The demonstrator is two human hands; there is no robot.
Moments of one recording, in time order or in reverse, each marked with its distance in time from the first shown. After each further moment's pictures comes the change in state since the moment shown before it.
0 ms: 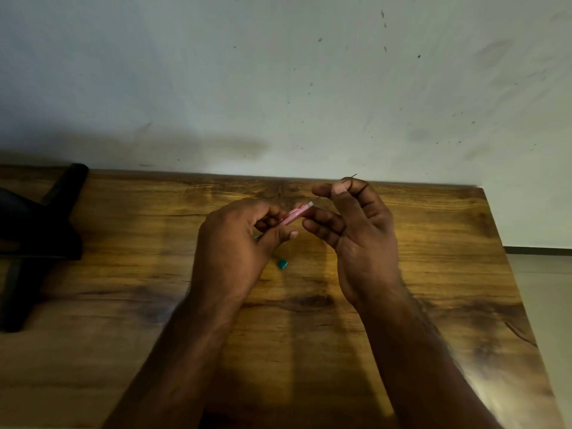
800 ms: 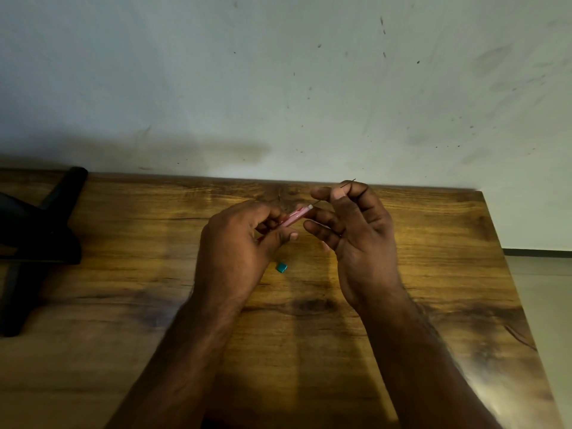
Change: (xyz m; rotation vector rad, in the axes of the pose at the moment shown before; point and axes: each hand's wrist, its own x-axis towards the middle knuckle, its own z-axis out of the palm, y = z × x) left_hand 0.004 -0.005 0.005 0.004 0.009 0.023; right_hand 0.003 0.002 -0.004 0.023 -0.042 -0.022
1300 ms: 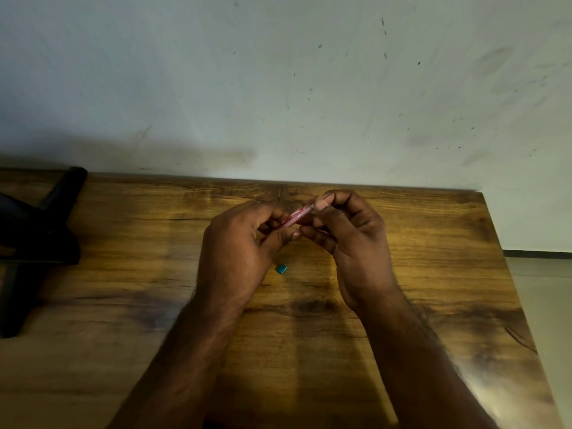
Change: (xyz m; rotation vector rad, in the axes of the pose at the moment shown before) left_hand 0.001 0.002 0.003 -0.016 0.000 0.008; right_hand 0.002 0.007 -0.002 -0.127 -0.031 0.016
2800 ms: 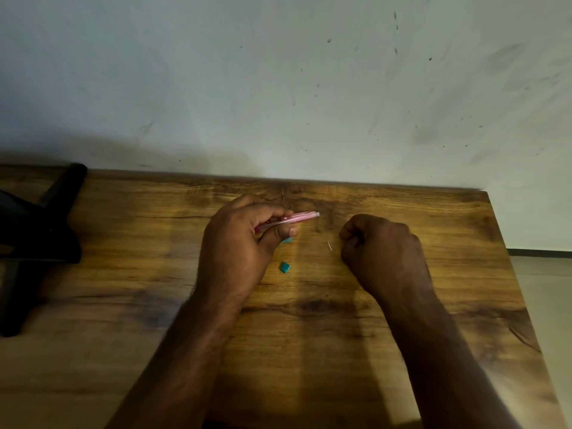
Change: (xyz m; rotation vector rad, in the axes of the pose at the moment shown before) left_hand 0.004 -0.017 0.003 -0.069 0.003 -0.008; right_hand 0.002 -0.009 -0.037 -1.417 0.061 0.059
